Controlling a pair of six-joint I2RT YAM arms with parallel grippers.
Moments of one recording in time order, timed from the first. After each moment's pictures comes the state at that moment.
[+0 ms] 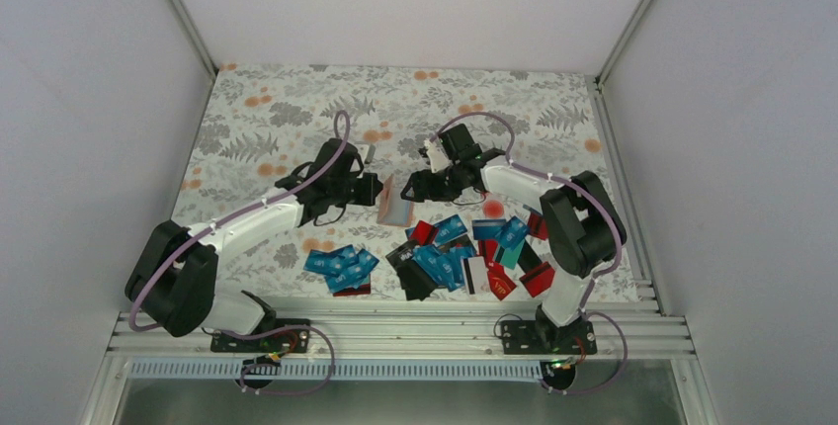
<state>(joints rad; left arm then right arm) -0.58 1.39 0.83 -0.21 0.19 -0.48 0.55 1.79 1.12 -0.38 -0.55 0.39</state>
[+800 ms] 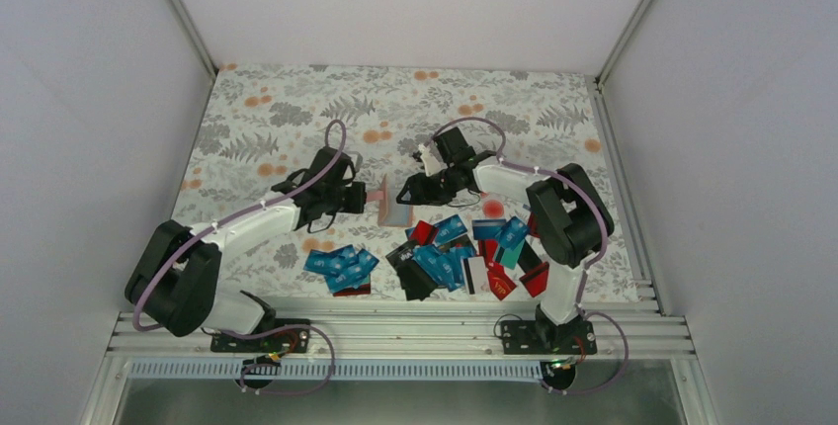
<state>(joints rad) -0.52 1.39 0.74 -0.26 0.10 -0.45 0.56 1.89 1.14 -0.32 -0.65 0.40</state>
